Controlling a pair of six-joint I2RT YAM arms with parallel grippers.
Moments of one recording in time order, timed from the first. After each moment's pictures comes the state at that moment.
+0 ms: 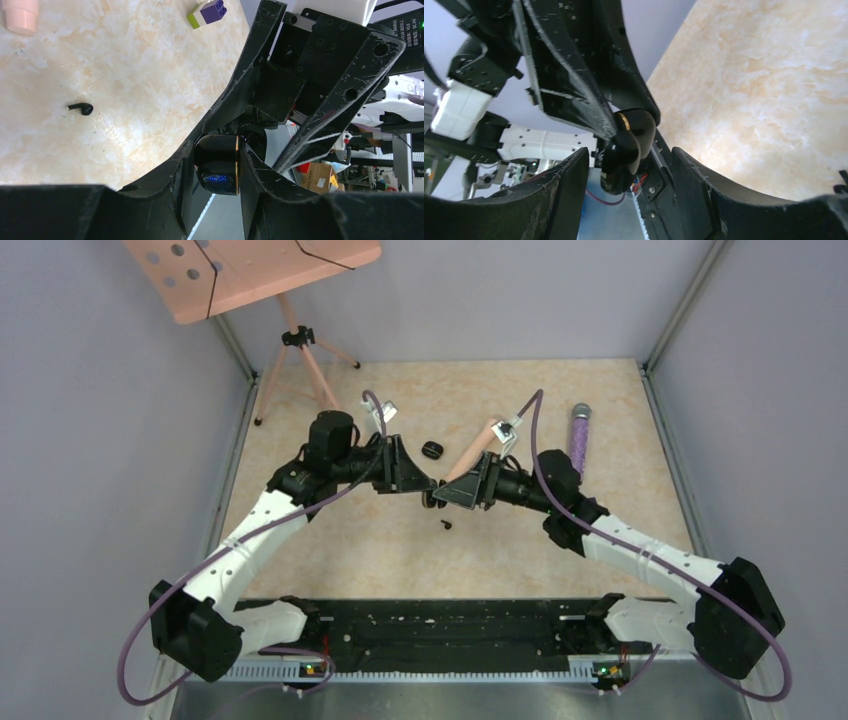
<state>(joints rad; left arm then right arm) -0.47 1.17 1.03 -0.34 0.73 -0.65 0.70 1.14 0.69 0.38 -0.50 0.90</state>
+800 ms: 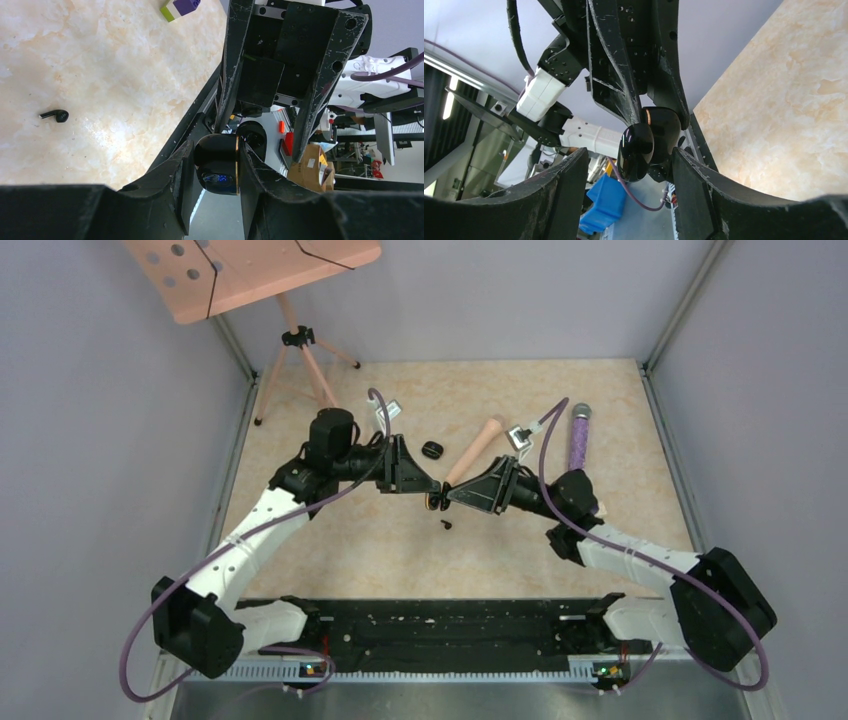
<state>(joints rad) -0.46 1.19 1.03 -0.29 0.85 -0.66 0.62 1.19 0.48 0.99 -0.65 1.20</state>
